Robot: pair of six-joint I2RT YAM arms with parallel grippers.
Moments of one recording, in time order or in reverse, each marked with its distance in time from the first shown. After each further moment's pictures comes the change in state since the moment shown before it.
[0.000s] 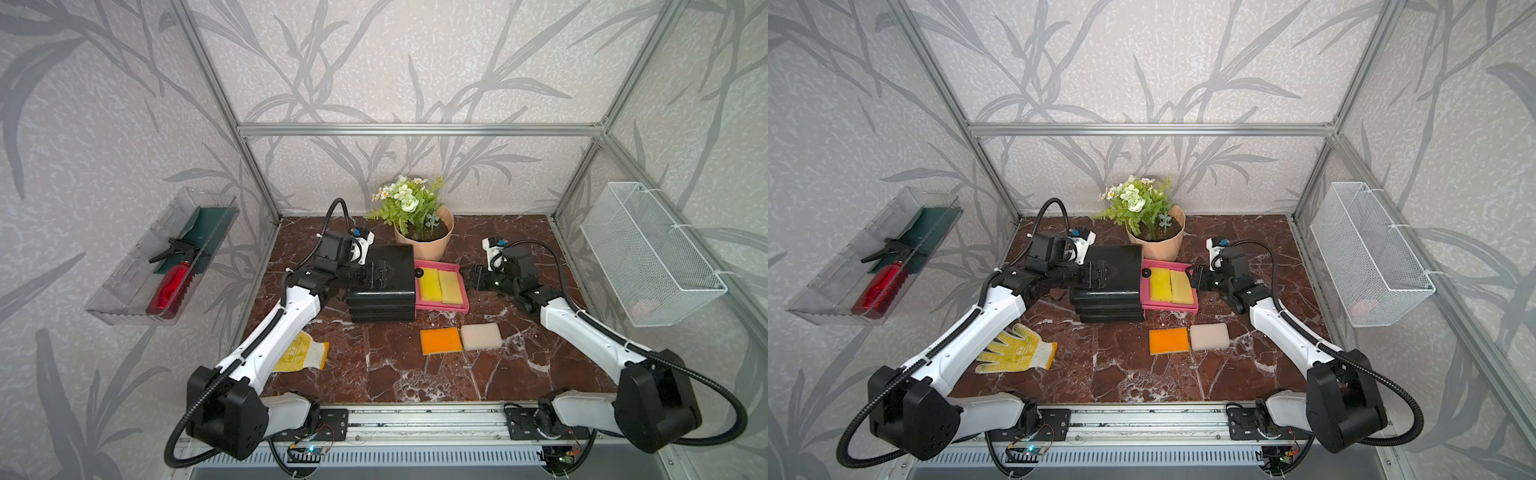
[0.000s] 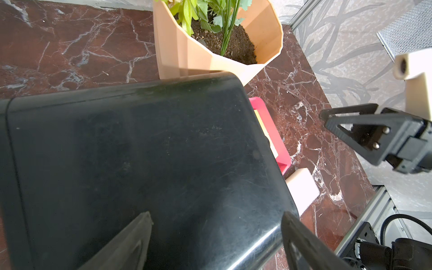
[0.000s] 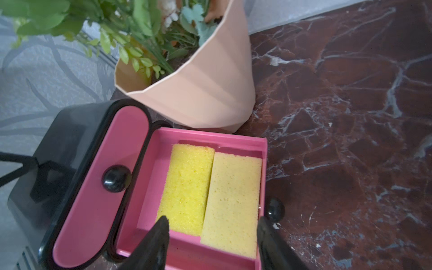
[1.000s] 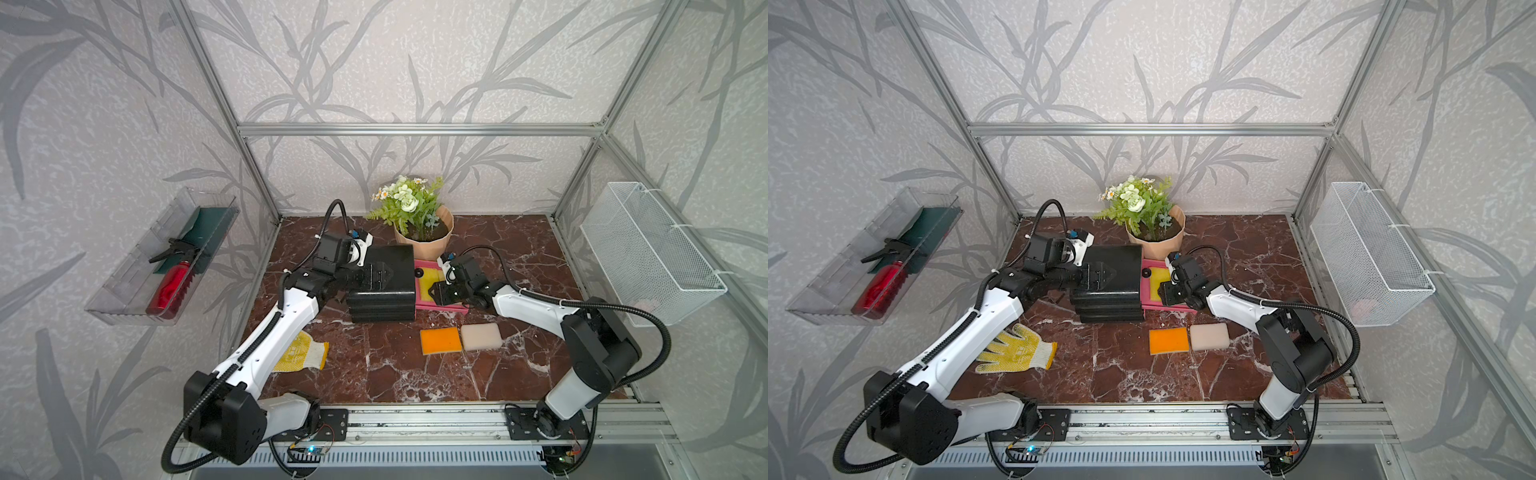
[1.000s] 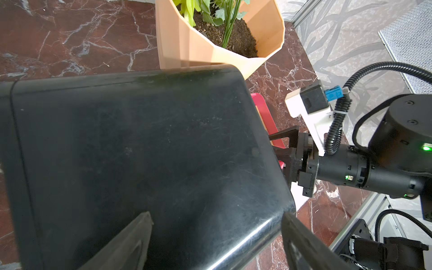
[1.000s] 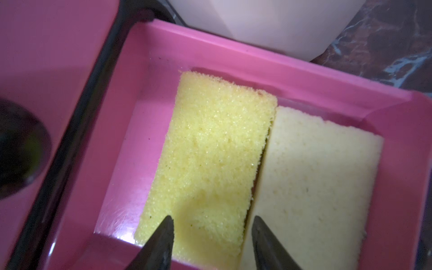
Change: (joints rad) left arm 0.000 -0.021 0.000 -0.035 0.000 -0.015; right arm 0.217 0.360 0.138 -0.024 0.082 -0.045
